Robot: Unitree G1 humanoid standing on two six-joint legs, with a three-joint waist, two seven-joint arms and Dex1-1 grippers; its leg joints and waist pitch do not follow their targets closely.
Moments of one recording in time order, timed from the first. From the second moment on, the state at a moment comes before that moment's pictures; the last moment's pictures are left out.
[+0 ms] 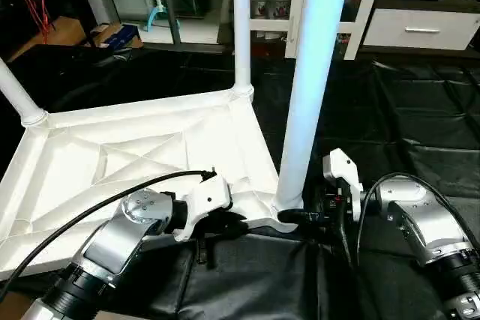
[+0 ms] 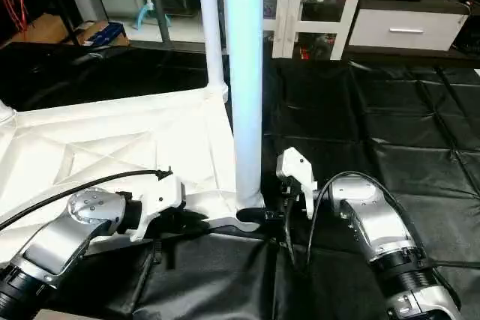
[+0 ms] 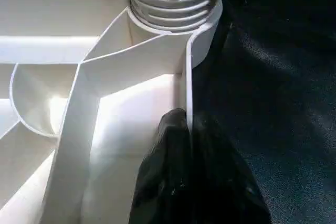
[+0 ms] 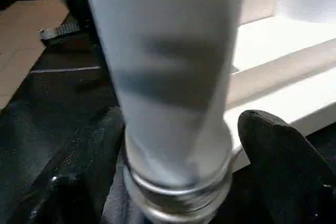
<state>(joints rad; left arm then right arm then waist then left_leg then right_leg) -0.30 0.47 -0.38 0.06 -0.07 0.30 -1.07 -0.38 -0.50 0.21 0.32 0.26 0.15 1.27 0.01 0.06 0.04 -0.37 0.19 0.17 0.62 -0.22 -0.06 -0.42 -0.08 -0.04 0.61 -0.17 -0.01</state>
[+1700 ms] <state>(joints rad) -0.57 0.21 -0.35 0.51 0.11 0.21 -0.68 -0.47 -0.11 0.04 0.56 0.16 0.05 0.47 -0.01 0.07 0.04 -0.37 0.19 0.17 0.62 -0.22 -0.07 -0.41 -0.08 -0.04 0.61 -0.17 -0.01</state>
